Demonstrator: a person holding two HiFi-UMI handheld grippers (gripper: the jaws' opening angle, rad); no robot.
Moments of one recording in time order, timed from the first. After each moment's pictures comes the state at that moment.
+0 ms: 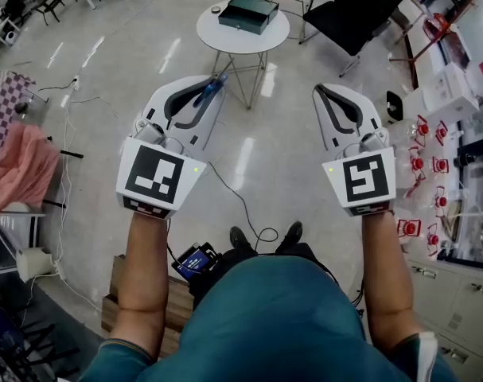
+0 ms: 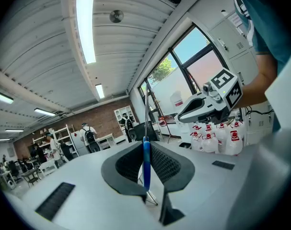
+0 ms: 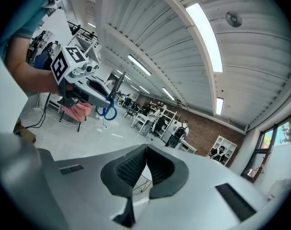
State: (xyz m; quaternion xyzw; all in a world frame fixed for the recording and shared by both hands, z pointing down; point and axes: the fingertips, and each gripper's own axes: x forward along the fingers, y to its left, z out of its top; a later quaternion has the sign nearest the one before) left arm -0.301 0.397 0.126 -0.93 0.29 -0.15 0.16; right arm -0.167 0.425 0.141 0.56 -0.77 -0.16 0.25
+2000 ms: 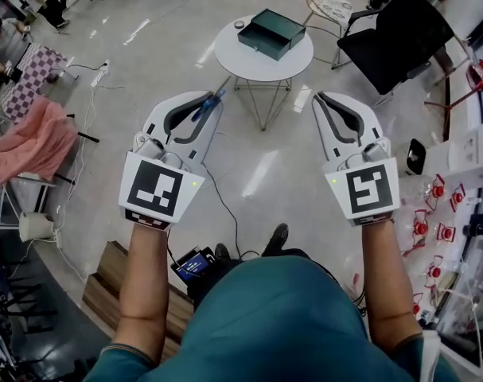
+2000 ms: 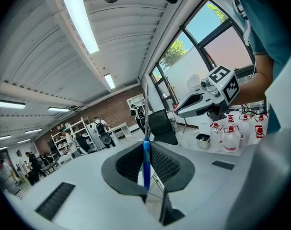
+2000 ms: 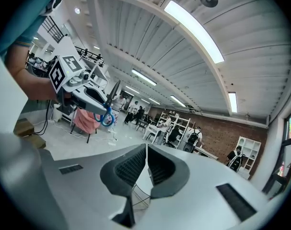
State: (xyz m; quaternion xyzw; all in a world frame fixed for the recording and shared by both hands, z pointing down) left arm -0.134 0.254 0.134 -0.88 0.39 -0.21 0.15; right arm 0.005 0.250 0.143 0.47 -0.85 -0.16 0.17
